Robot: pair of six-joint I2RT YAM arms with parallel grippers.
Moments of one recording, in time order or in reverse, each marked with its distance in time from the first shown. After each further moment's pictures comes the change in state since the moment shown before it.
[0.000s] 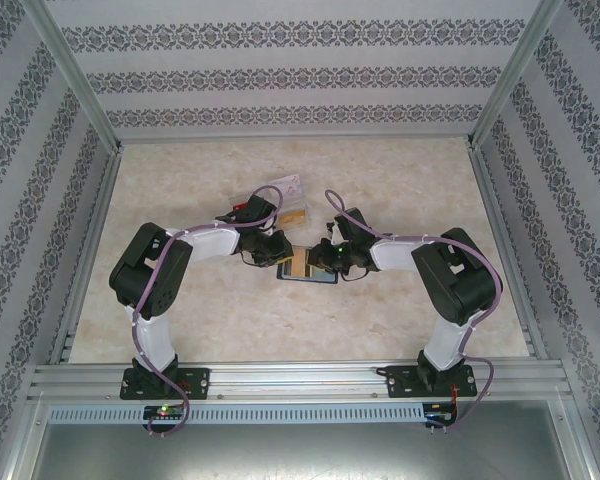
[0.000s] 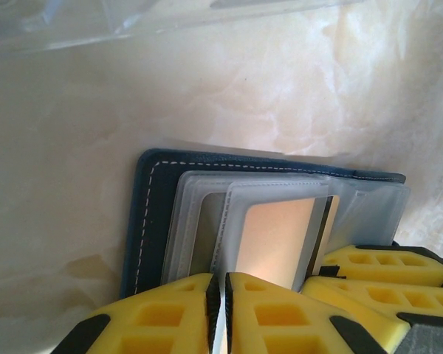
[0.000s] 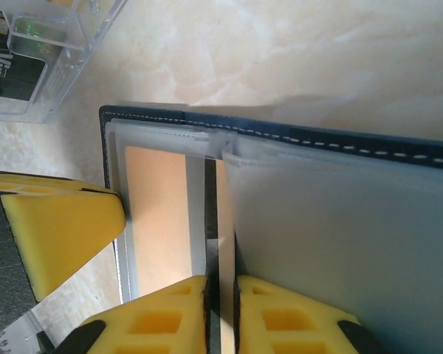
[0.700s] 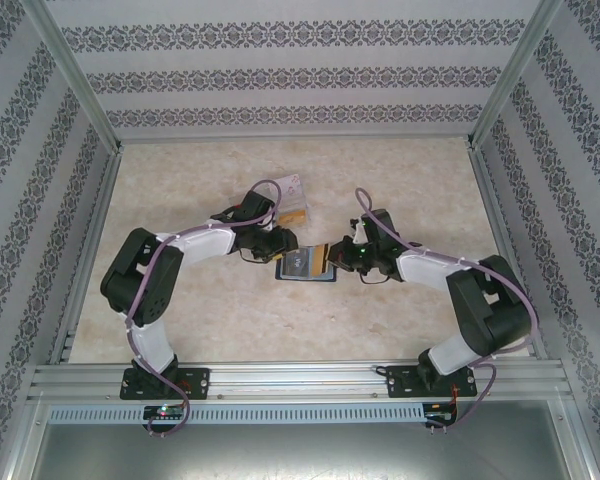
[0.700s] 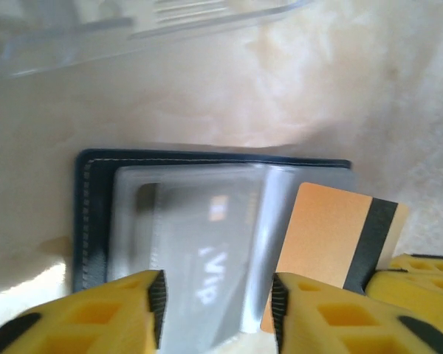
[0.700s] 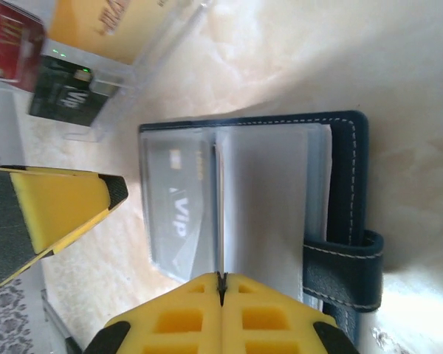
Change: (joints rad) left arm 0.002 -0.088 0.002 -0.003 0.008 0.031; right arm -0.121 -0.273 -0.164 0.008 -0.018 0.002
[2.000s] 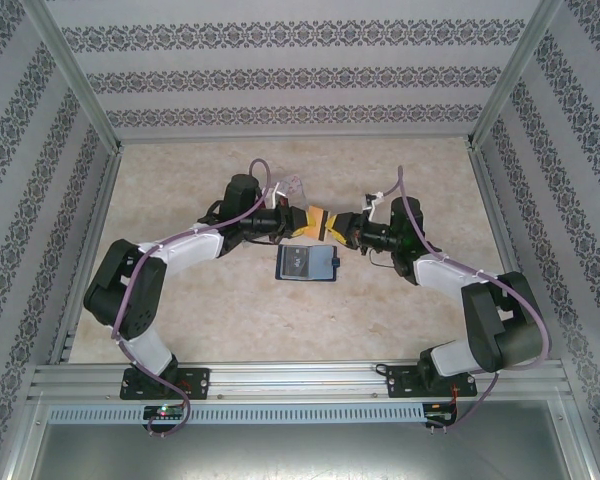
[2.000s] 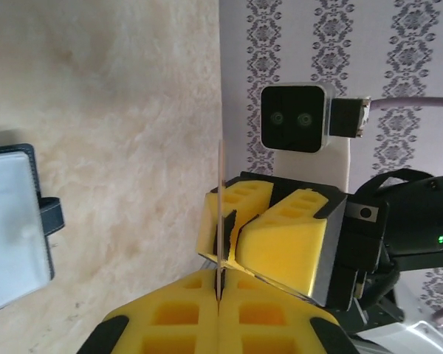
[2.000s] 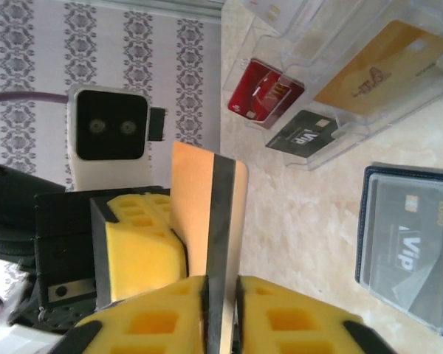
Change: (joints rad) left arm 0.026 -0.101 -0.060 0.472 0.402 -0.281; right arm -0.111 -0.082 -0.045 0.432 -0.314 0.338
